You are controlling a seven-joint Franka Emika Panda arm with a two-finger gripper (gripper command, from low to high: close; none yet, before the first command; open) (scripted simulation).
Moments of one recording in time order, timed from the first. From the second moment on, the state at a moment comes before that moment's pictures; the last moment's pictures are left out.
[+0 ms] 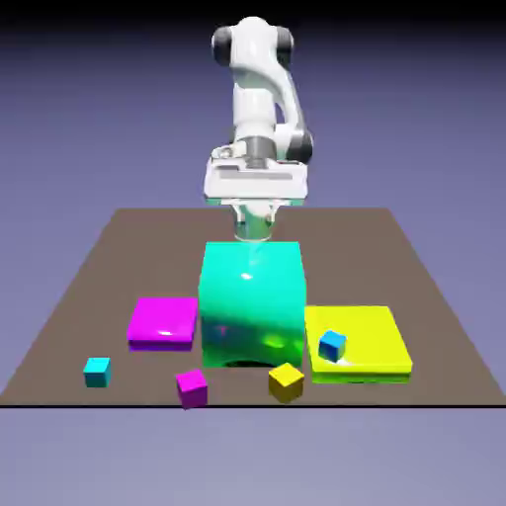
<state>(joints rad) -0.02 -0.53 0.00 -2.77 0.01 3.00 0.77</state>
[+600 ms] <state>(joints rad) -0.48 0.13 0.07 -2.21 0.17 2.49 1.12</state>
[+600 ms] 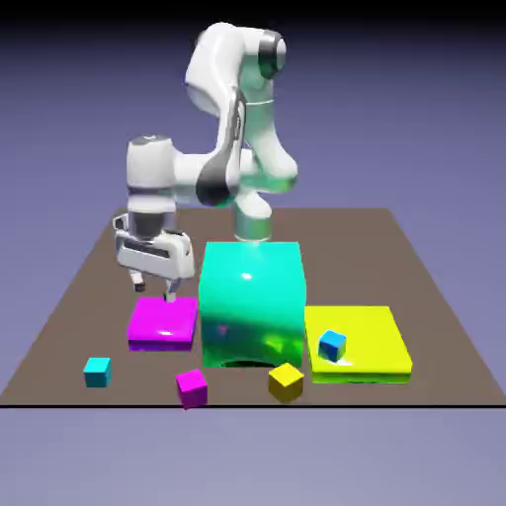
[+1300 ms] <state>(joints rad) -0.84 0.77 0.13 -1.77 0.31 2.19 1.41</state>
